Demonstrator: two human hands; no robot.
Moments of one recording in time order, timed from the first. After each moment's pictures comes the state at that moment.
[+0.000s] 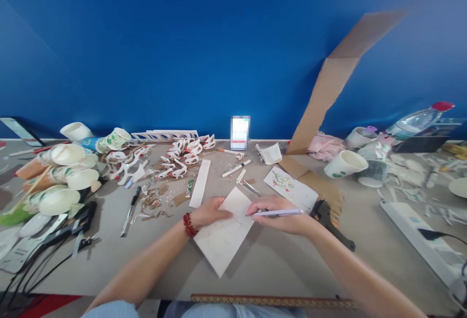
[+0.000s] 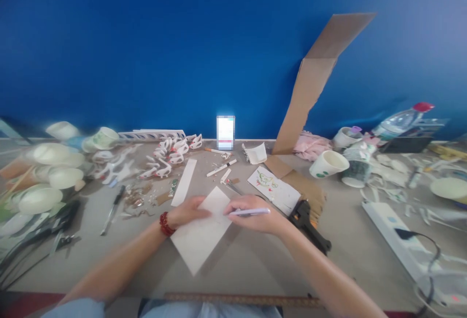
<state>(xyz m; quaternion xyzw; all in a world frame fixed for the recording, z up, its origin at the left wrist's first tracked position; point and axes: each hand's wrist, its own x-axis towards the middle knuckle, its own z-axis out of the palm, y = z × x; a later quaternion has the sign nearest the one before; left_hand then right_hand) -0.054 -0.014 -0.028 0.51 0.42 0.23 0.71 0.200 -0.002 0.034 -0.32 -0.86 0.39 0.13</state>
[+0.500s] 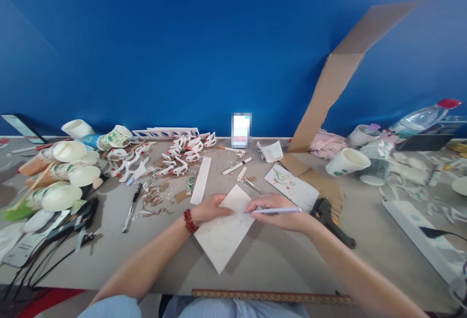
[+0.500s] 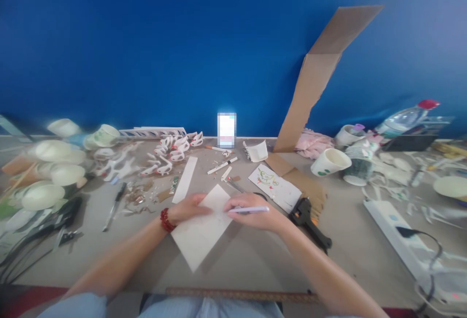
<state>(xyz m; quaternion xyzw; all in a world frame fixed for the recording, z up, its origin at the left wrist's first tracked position) -0.056 -0.013 -0.027 0.50 0.41 0.22 0.73 0.197 -0.002 0.026 -0.31 -0.86 0.39 0.13</state>
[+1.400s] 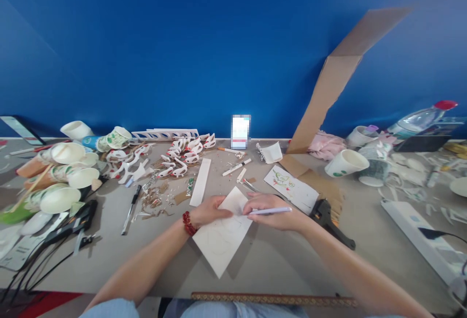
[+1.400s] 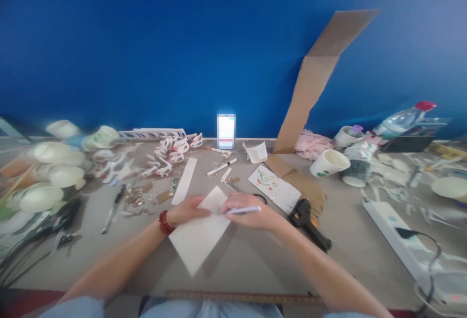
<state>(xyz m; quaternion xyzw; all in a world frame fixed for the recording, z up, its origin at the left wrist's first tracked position) -0.056 -0.015 -0.023 0.51 0.42 0.22 0.72 0.188 0.004 0.020 -0.27 -0.88 0.37 0.13</state>
